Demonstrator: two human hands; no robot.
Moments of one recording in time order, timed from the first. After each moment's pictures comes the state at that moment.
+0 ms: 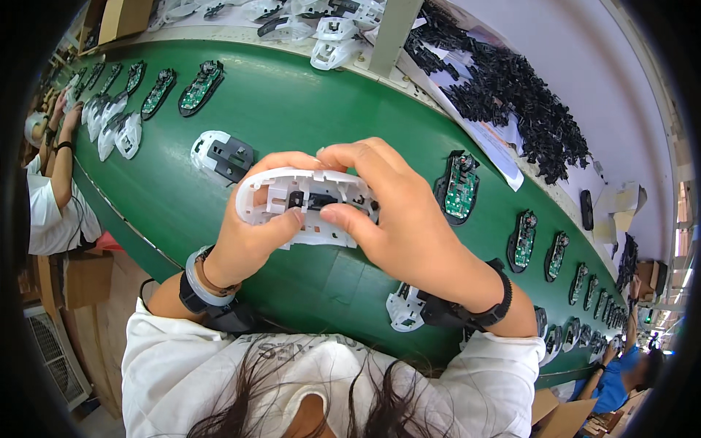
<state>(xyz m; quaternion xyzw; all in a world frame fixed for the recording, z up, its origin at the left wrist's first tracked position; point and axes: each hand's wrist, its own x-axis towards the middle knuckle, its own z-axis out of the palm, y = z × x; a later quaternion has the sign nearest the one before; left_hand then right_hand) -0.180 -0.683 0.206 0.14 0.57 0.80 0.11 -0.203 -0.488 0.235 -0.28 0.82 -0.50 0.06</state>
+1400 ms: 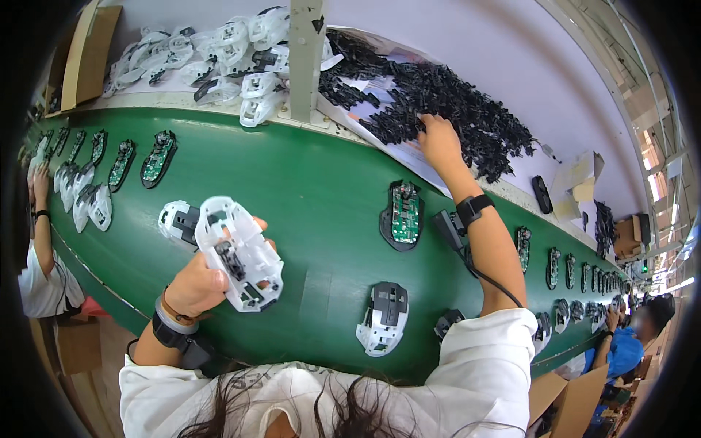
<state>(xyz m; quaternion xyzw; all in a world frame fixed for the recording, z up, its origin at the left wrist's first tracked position) -0.192 -0.699 0.193 0.08 0.44 0.83 0.34 -0.360 -0.285 0.126 -0.06 0.97 -0.05 -0.22</state>
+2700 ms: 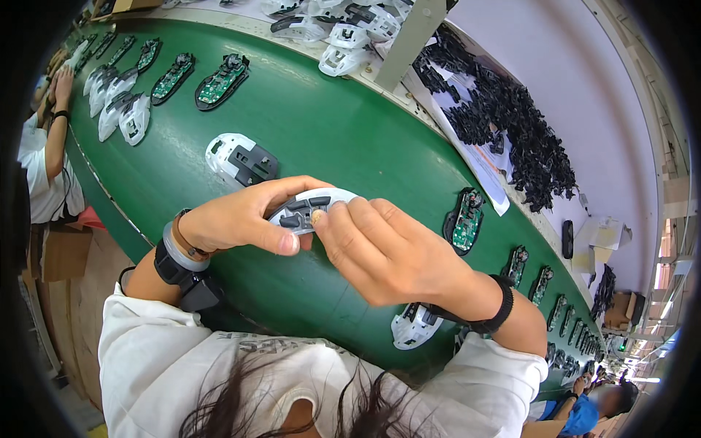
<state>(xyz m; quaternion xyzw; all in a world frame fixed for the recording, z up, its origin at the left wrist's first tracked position) -0.207 -0.717 0.211 0.12 0.53 0.72 0.42 -0.206 -0.487 0.243 -0.60 0.75 -0.03 -0.28</state>
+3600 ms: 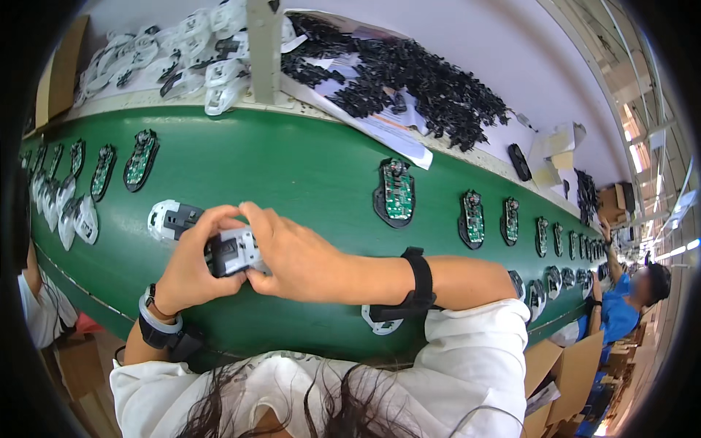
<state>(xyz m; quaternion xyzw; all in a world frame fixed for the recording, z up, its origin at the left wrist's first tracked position) -0.199 -0.704 0.196 0.25 0.79 0.54 0.15 -0.180 -0.499 0.195 -0.27 0.89 -0.37 0.09</state>
